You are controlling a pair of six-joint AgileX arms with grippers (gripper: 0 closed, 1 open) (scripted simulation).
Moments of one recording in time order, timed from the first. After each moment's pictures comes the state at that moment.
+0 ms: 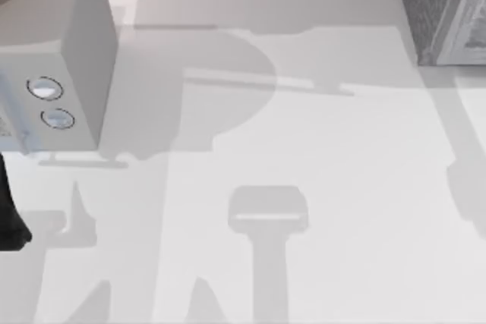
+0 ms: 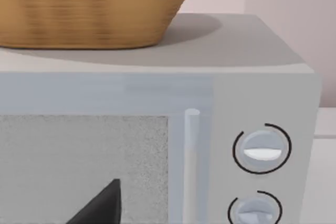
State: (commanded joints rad) left arm 0.00 0.00 0.00 0.00 0.00 0.00; right arm 0.10 2.08 2.75 -0.67 0.12 0.02
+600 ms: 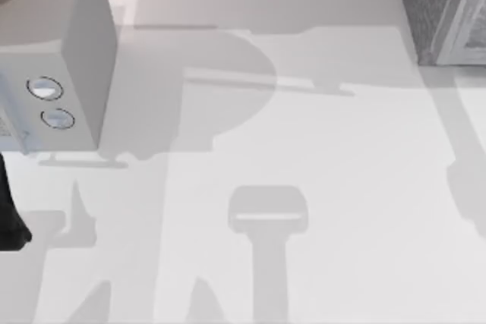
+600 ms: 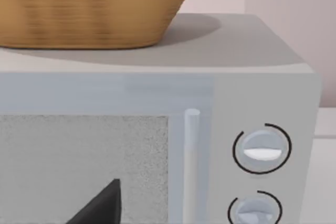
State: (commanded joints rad) left arm 0.00 0.00 0.00 0.00 0.00 0.00; right arm 0.10 2.08 2.76 -0.68 0.12 0.02
